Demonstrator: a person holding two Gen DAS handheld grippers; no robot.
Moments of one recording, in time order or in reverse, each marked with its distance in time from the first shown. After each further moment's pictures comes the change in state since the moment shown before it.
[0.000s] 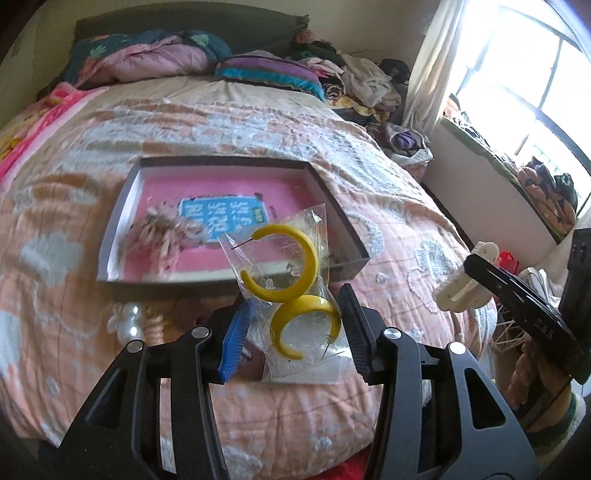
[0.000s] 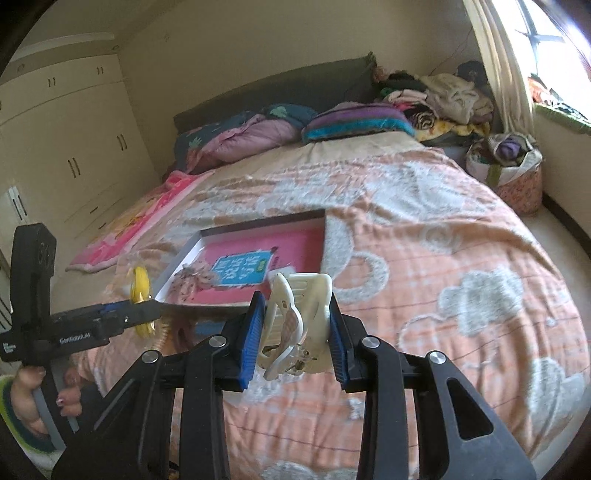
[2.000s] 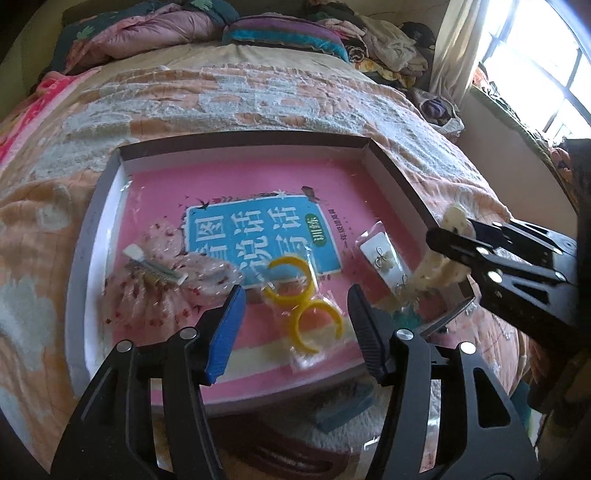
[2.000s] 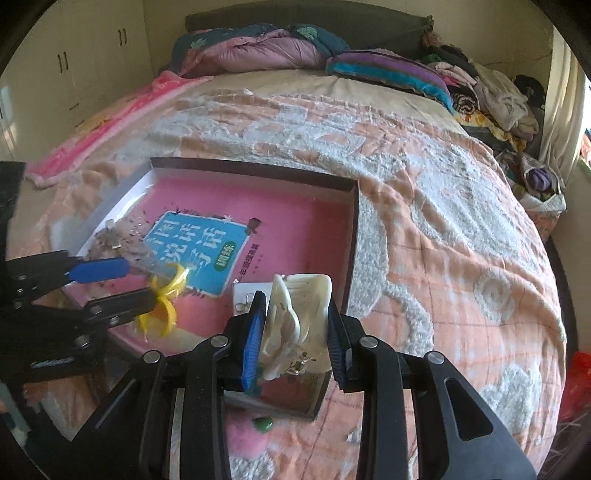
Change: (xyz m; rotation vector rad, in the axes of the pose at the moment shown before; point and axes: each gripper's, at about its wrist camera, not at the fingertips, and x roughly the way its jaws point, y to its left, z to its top) left arm 0.105 0.062 0.044 0.014 0.142 0.070; right arm 0.198 0.032 0.046 -0.266 0.338 -0.101
